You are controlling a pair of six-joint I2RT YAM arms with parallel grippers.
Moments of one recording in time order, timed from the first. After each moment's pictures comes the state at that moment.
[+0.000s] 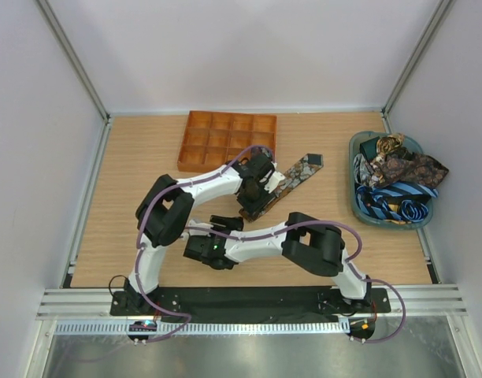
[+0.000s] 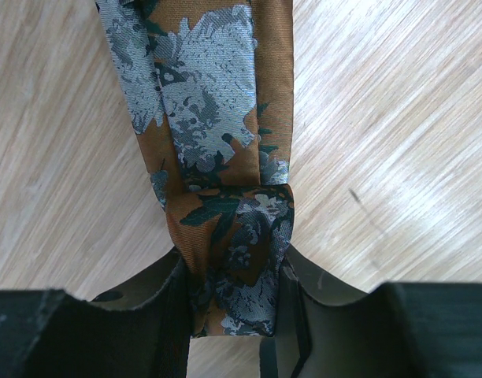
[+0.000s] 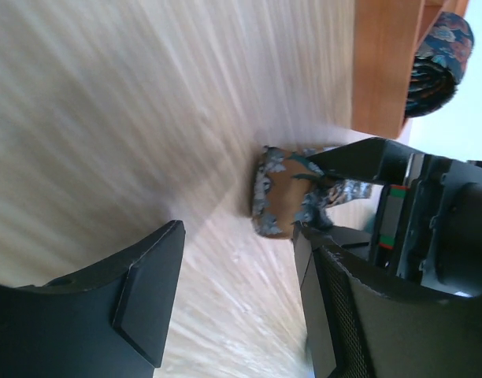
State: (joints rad) left arm -0.80 2.10 1.56 -0.70 0.14 0.07; right arm 1.33 2.10 1.37 -0.55 0.95 -0.06
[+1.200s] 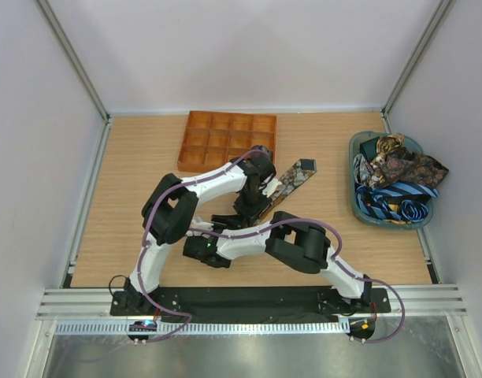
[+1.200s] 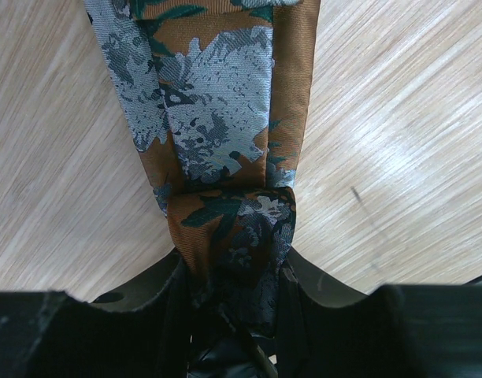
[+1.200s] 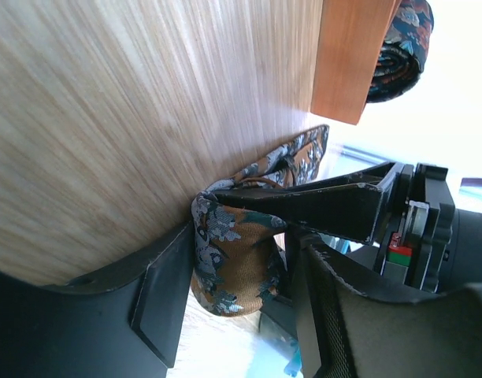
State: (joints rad) left arm -0.80 2.15 1.66 -0.94 0.16 -0.01; right arm 1.29 2.25 1.45 -0.64 1.10 -0.09
